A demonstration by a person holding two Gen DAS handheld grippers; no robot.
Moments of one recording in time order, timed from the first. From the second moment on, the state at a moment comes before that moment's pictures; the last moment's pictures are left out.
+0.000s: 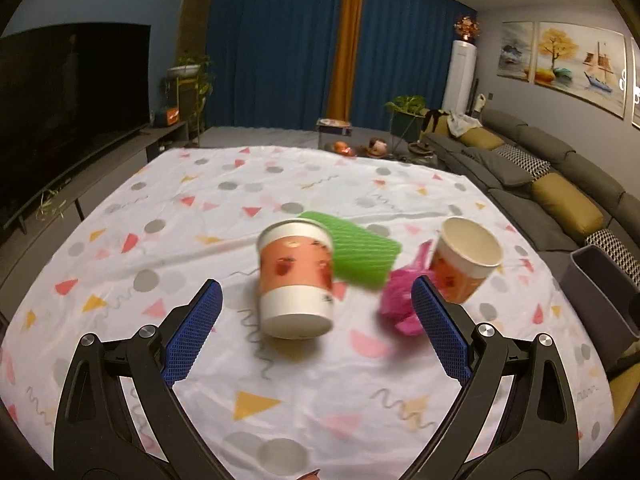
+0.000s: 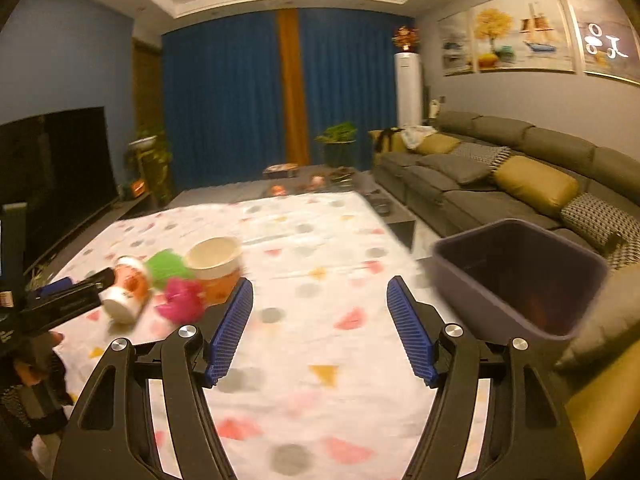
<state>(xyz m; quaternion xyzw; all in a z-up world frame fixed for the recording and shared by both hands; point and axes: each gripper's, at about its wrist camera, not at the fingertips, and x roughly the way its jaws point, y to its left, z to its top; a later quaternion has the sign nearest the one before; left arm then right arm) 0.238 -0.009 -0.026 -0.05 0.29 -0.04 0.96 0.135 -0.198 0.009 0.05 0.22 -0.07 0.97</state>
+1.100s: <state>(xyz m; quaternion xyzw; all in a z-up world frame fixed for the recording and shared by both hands) 0.292 0.014 -0.054 -0.07 0.34 -0.07 0.93 0.279 -0.140 -0.030 0.08 0.32 -0.03 0.95</state>
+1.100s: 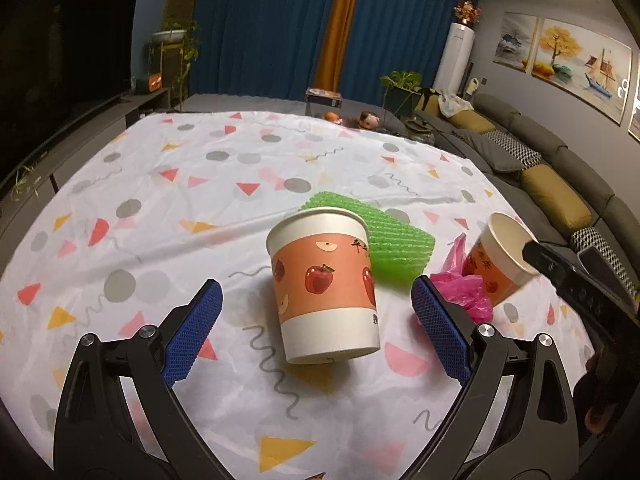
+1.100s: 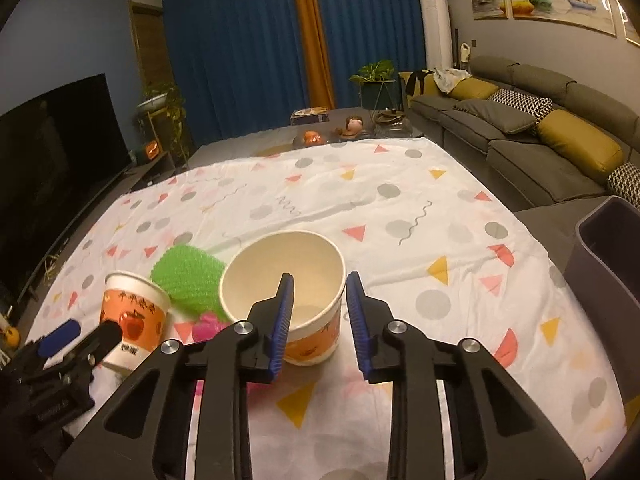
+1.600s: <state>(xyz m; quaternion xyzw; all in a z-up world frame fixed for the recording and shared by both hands) 0.313 0.020 -0.080 -0.12 0.38 -0.09 0.91 0.269 -0.155 -0.050 0.11 0.32 0.00 0.94</state>
